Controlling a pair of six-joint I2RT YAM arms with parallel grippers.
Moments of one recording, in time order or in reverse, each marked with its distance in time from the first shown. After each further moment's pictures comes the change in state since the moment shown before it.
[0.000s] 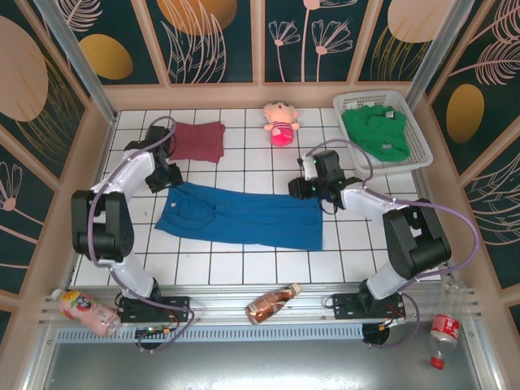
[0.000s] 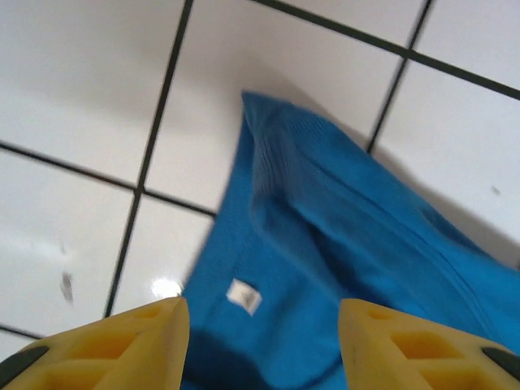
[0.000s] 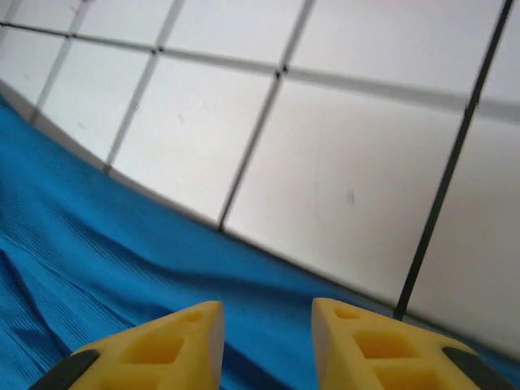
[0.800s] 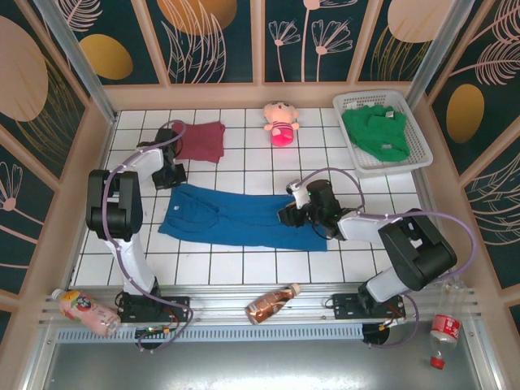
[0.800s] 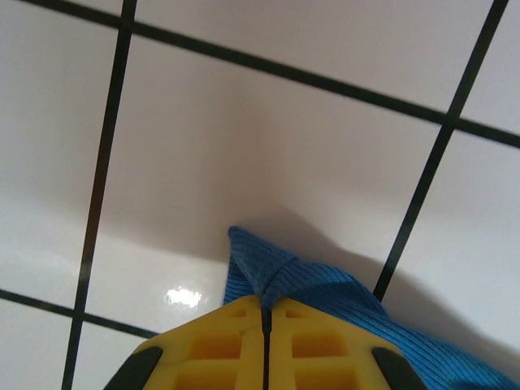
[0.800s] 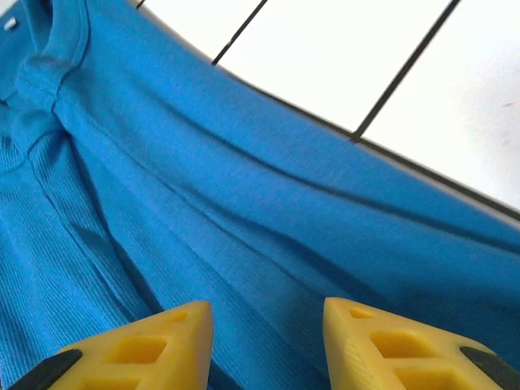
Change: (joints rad) left arm 0.020 0.243 0.075 0.143 -0.051 0.080; right arm 0.129 -0.082 -0.361 0.382 -0.052 -0.014
